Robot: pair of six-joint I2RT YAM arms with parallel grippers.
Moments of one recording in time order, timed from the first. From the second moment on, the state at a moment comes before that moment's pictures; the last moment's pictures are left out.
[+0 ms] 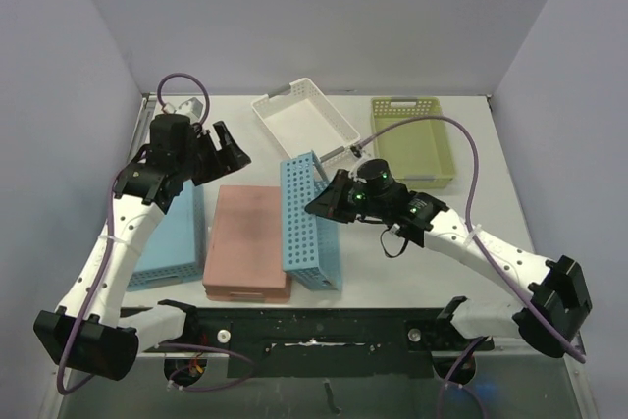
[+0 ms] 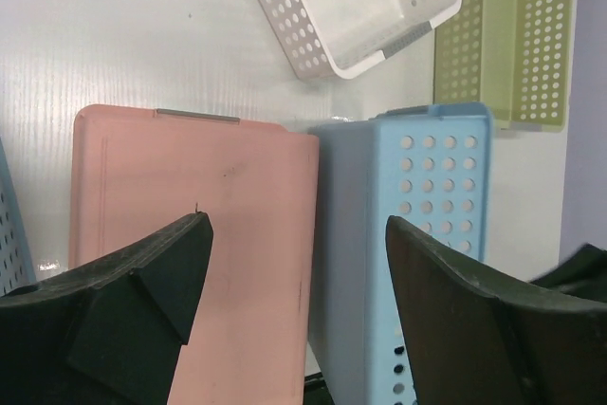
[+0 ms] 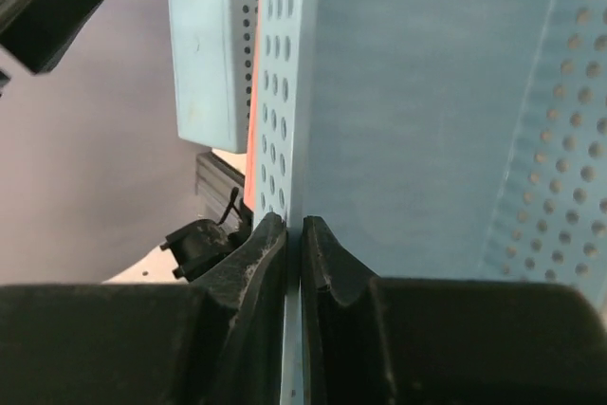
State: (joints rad) left arm -0.25 1.16 1.24 -0.72 0.14 -0.60; right arm 0.83 1.27 1.04 -0.31 -0.14 0.99
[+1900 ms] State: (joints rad) left arm -0.41 1.81 1.64 -0.68 -0.25 -0.57; right arm 0.20 0.85 0.73 -0.80 -0.11 0.68
